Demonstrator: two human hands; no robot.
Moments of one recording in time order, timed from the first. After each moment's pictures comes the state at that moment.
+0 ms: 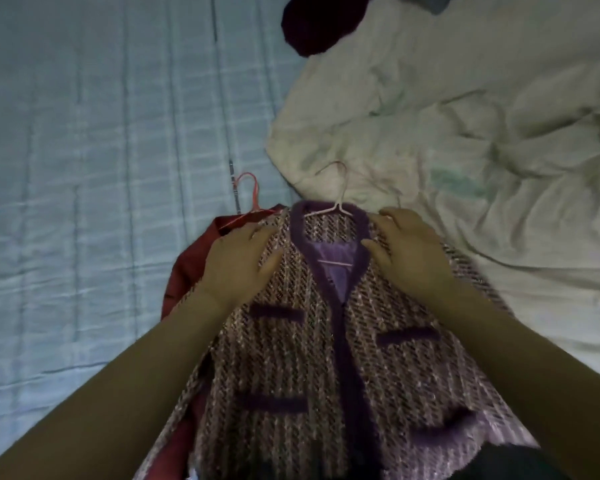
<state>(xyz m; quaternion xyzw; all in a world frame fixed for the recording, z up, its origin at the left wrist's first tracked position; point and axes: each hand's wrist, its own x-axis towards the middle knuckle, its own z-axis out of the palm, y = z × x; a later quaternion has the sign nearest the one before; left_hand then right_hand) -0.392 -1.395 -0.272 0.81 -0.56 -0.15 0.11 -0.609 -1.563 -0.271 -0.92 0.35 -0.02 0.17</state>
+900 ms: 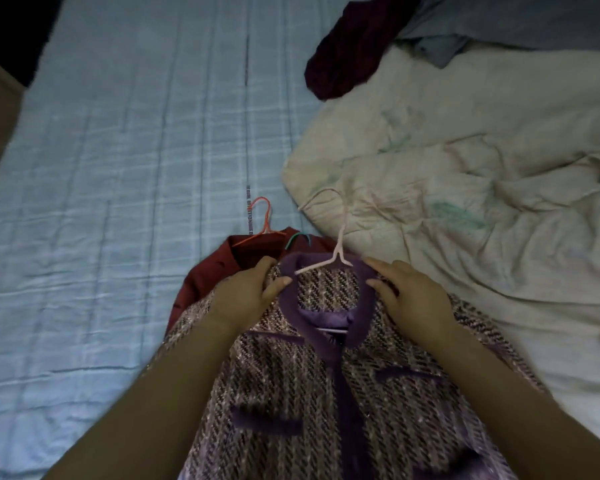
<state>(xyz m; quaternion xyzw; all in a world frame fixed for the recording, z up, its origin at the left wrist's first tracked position) -0.421 -1.372 -0.269 0.85 -0.46 -0.24 0.12 -0.638 -1.537 -0.265 -0.92 0.31 -0.07 0.24</state>
